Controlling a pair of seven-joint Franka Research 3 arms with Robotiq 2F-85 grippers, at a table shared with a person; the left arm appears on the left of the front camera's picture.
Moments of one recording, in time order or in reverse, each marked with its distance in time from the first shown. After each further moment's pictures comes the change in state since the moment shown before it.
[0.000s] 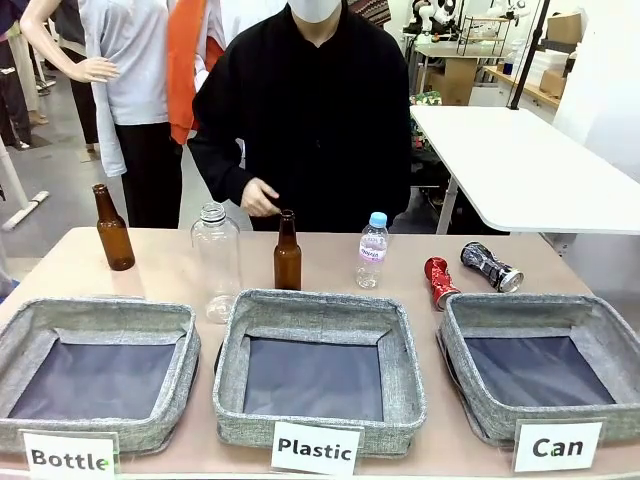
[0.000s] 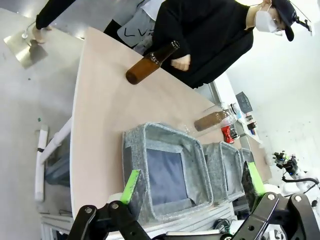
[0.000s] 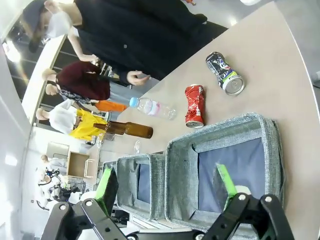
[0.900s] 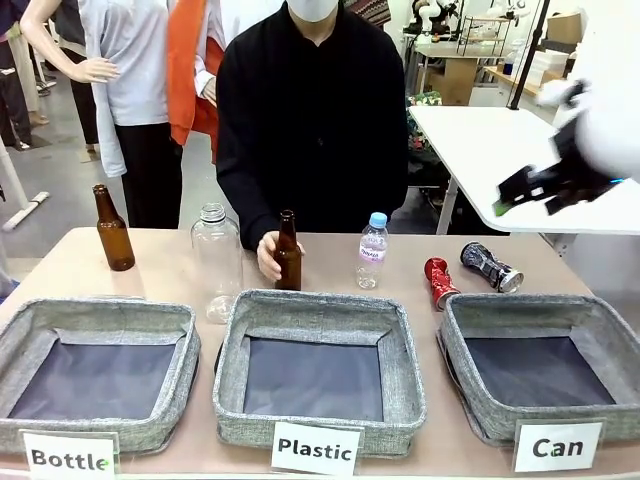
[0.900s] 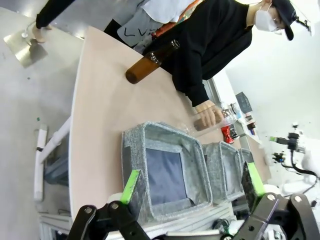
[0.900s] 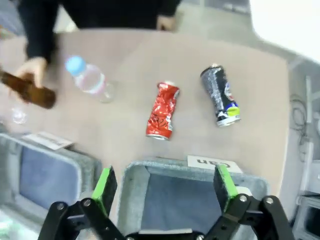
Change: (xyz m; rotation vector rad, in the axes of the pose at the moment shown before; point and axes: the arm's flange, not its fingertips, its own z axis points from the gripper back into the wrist) left arm 0.000 -0.002 -0.002 0.000 0.003 0.001; right arm -0.028 0.192 -0.259 -0.722 0.274 0.658
